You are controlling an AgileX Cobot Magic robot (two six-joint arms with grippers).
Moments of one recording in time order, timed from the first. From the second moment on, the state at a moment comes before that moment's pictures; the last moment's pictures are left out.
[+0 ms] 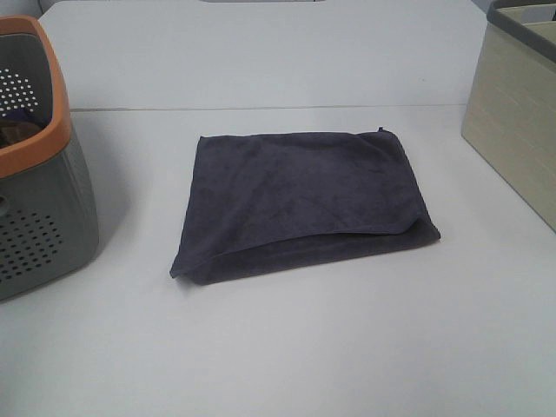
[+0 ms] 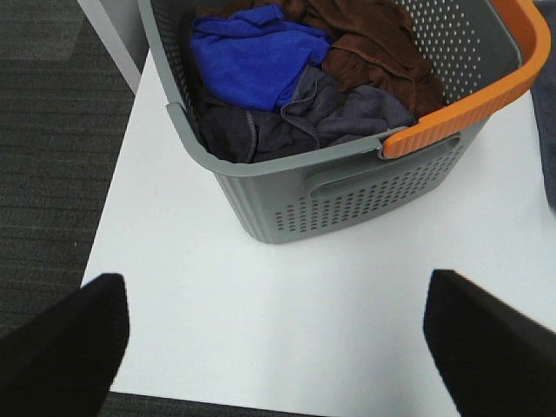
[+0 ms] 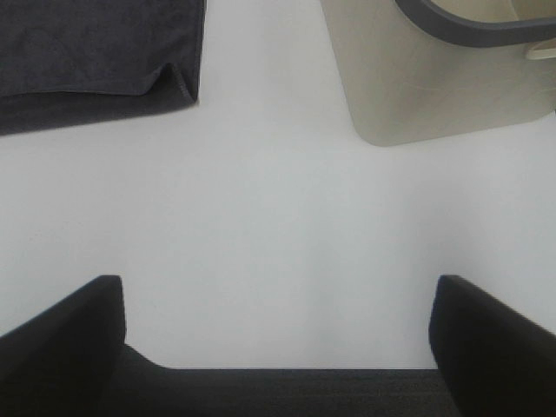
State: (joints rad) left arm 0.01 0.49 -0.86 0.15 1.17 -0.09; right arm 0.14 0.60 -0.88 -0.08 1.22 0.11
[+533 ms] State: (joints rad) left arm 0.01 0.12 -0.74 0.16 1.20 -0.06; right arm 0.14 0.16 -0.64 0.00 1.16 0.06
